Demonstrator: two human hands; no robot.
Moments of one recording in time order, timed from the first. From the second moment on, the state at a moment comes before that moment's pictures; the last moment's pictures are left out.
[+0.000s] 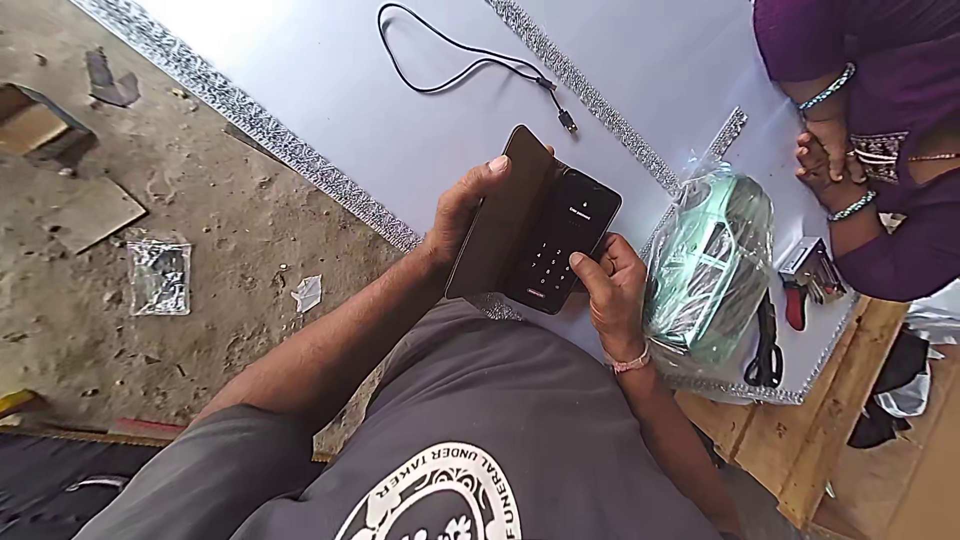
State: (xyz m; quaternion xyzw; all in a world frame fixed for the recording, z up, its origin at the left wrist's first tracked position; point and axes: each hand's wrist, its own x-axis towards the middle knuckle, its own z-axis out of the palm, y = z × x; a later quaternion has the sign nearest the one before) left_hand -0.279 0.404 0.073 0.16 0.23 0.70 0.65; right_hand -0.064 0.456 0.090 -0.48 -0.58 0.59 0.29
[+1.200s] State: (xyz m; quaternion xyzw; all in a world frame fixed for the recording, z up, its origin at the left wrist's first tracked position) left_hand -0.282 0.395 0.067 0.14 0.20 0.71 0.66; right_hand -0.045 0.459 0.086 -0.36 -0.57 0.68 0.28
